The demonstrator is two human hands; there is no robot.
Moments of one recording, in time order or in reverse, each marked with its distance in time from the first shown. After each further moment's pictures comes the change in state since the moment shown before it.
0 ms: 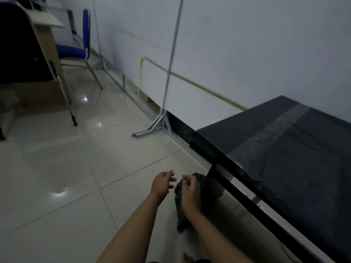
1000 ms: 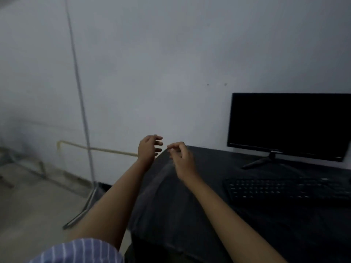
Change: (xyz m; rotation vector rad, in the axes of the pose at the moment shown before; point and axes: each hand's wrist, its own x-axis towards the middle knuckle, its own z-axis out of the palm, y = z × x) left_hand -0.173 0.327 0.212 -0.011 -0.301 0.643; right_hand -0.029 -0.237 -0.334 0.106 0.371 -0.448
